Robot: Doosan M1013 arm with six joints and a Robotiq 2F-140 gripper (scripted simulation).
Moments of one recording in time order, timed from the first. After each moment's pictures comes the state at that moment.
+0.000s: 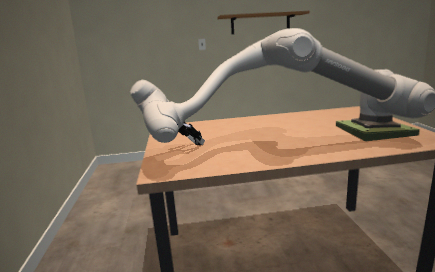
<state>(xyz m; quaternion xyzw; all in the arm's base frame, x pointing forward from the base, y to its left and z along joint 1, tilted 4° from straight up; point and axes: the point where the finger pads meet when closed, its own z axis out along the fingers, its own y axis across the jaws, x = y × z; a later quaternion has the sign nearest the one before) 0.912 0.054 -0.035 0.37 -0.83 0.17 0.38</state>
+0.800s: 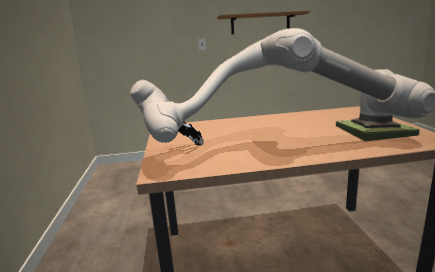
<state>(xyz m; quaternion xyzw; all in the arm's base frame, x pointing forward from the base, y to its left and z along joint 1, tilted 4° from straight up) 0.912 0.054 -0.035 0.37 -0.83 0.17 0.38</state>
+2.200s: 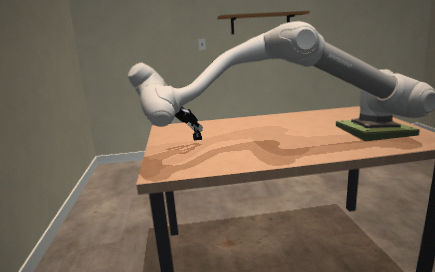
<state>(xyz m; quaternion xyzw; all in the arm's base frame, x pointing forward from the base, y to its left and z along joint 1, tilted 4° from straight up) 0.915 0.058 0.031 0.37 -0.83 0.17 0.38</state>
